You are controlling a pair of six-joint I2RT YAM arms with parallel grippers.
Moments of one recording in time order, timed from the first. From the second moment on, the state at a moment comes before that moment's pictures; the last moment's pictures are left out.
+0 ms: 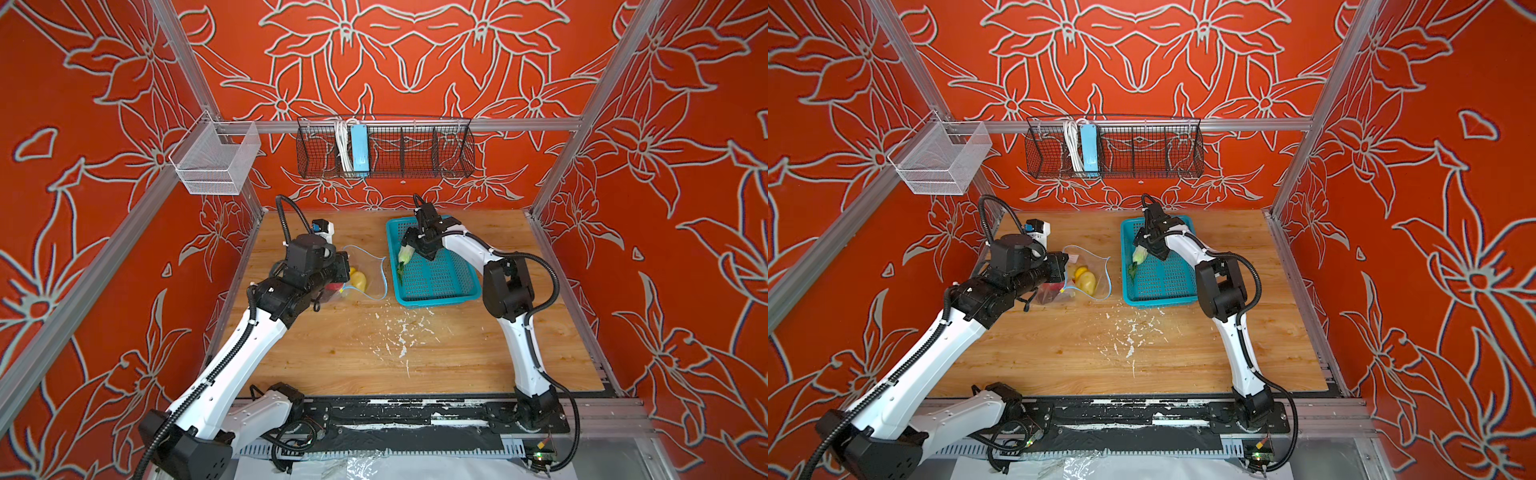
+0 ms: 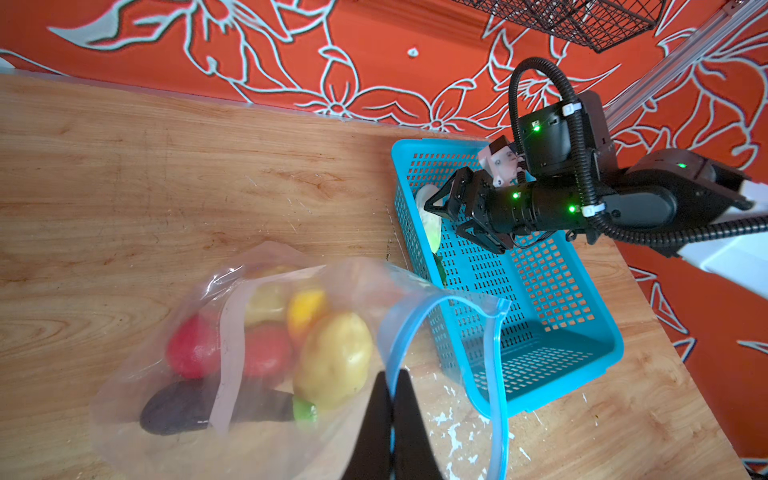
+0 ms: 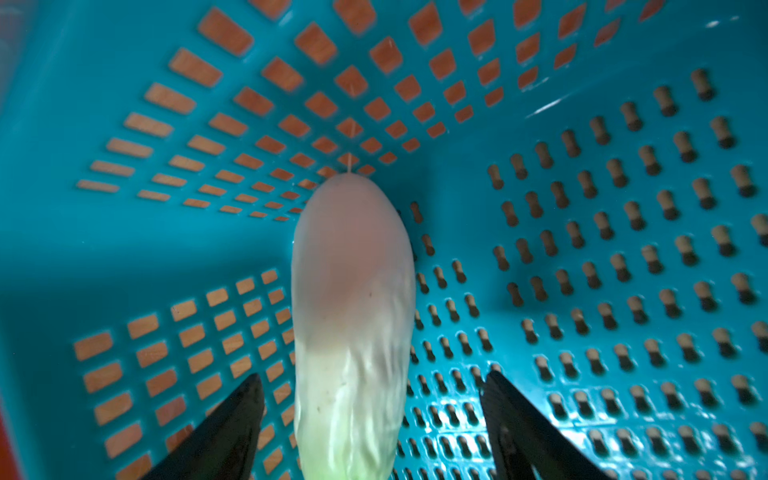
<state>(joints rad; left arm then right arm) -0.36 1.06 1.11 -0.58 -0.02 -0.40 0.43 2.35 2.04 -0.70 -0.08 0.88</state>
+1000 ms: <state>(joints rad) -0.36 1.06 1.11 -0.58 -0.04 -0.40 0.39 2.26 1.85 -0.53 -0.18 0.93</state>
